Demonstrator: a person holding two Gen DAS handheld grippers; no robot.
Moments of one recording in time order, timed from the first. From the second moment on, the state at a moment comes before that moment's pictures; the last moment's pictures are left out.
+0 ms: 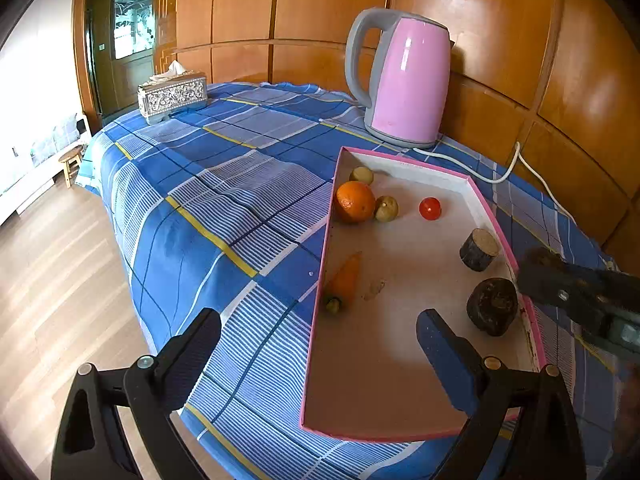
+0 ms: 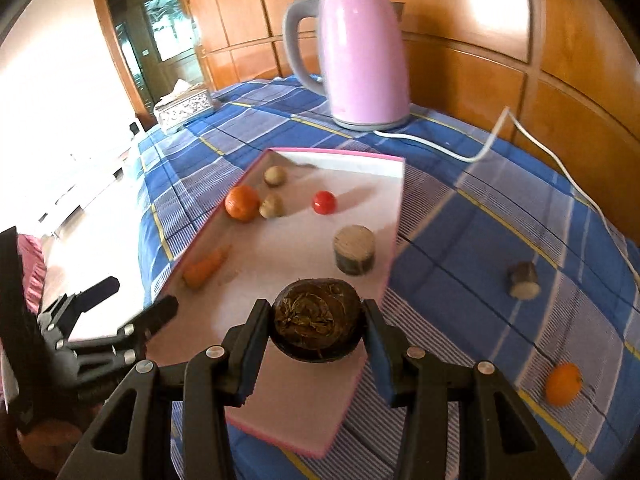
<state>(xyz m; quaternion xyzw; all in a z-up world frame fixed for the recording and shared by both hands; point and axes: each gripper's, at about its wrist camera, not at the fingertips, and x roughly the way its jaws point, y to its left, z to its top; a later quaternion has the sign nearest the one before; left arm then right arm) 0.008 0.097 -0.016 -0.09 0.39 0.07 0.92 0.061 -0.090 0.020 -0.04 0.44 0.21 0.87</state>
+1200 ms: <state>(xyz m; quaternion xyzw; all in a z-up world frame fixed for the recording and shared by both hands) 0.008 0.089 -0.015 -0.08 0.39 0.05 0.92 0.067 -0.075 0.013 -0.02 0.43 0.17 0.89</state>
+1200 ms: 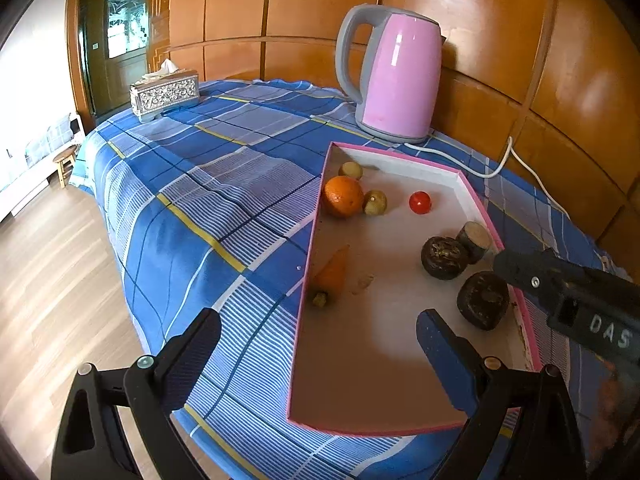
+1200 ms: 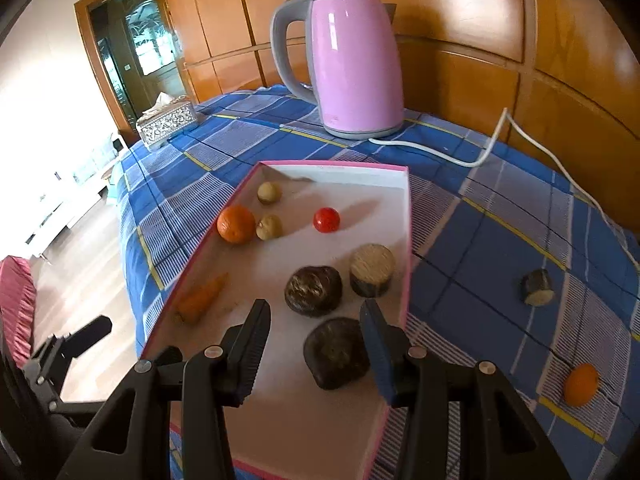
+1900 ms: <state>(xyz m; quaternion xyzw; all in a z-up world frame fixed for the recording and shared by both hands) 0.004 0.076 -0.012 -0.07 0.39 0.03 0.92 0.014 -0.127 0.020 0.00 0.39 0.06 0.92</state>
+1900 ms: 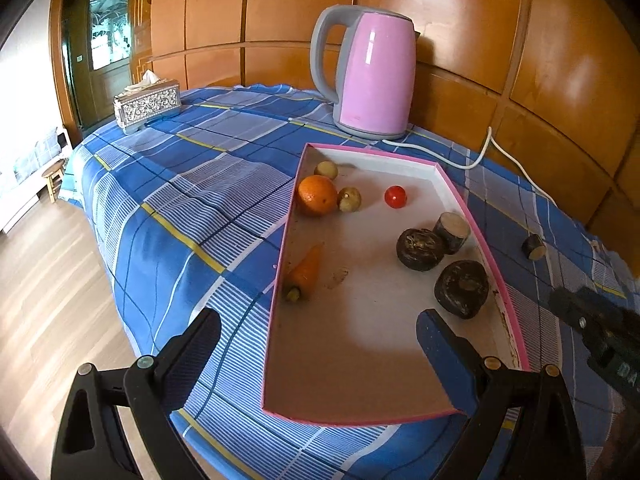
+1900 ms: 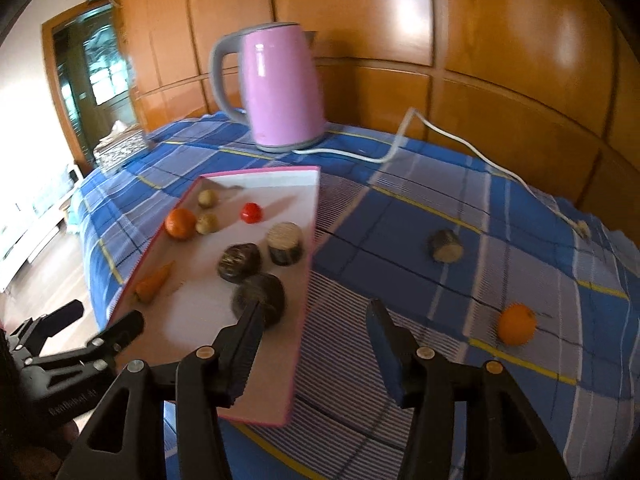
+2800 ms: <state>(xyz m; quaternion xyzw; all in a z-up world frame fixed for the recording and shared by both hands) -0.004 0.051 -0.006 -0.03 0.38 -0.02 0.92 -0.038 -0.227 -0.003 0.05 0.41 -0.08 0.91</state>
